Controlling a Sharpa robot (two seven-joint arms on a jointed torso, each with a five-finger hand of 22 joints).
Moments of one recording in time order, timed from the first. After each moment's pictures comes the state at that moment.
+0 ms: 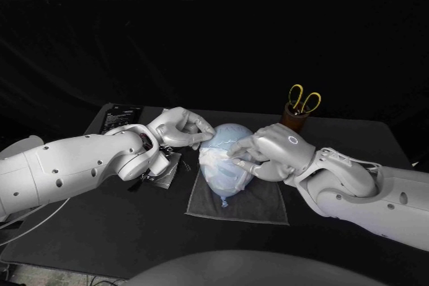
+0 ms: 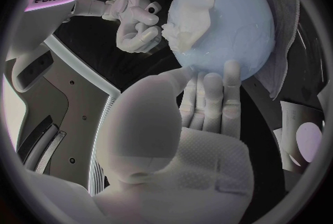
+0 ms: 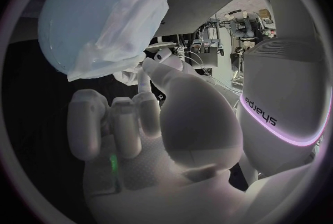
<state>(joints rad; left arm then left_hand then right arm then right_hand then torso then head) 1.15 -0.87 -0.11 1.51 -0.67 -0.20 0.33 1.47 -0.15 0.52 0.12 0.05 0.91 0.16 0.33 0.23 0.75 0.10 0.87 0.27 0.96 0.04 1.40 0.45 0.17 1.01 0.14 0.63 1.15 1.16 -0.88 -0.19 1.81 -1.70 -0.68 0.08 1.31 -0.15 0.51 -0.04 0.06 0.98 0.12 0.37 0.25 1.44 0.04 1.42 1.31 1.46 -0.02 1.57 1.31 0.05 1.47 0.08 1.39 1.31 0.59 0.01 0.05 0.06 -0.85</state>
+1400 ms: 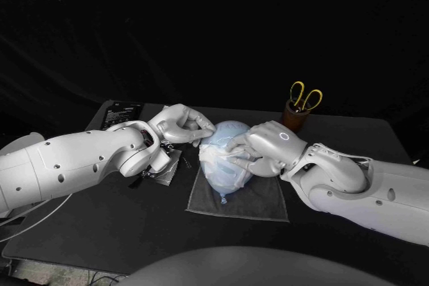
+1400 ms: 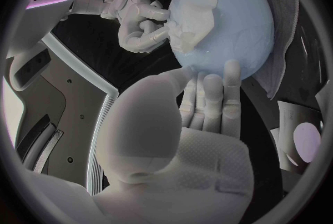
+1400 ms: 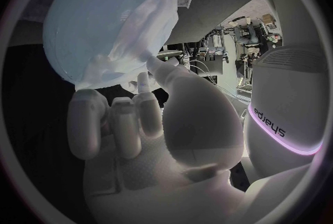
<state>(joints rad) 1.15 -0.87 -0.11 1.51 -0.65 -0.21 0.31 1.47 -0.15 0.52 0.12 0.05 0.91 0.16 0.32 0.22 0.75 0.10 0.87 0.27 0.98 0.04 1.41 0.49 0.17 1.01 0.14 0.63 1.14 1.16 -0.83 -0.19 1.78 -1.77 -0.62 -0.03 1.27 -0.18 0.48 0.00 0.06 0.97 0.12 0.35 0.24 1.44 0.04 1.42 1.31 1.46 -0.02 1.57 1.31 0.05 1.46 0.08 1.38 1.31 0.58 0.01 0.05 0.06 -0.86</state>
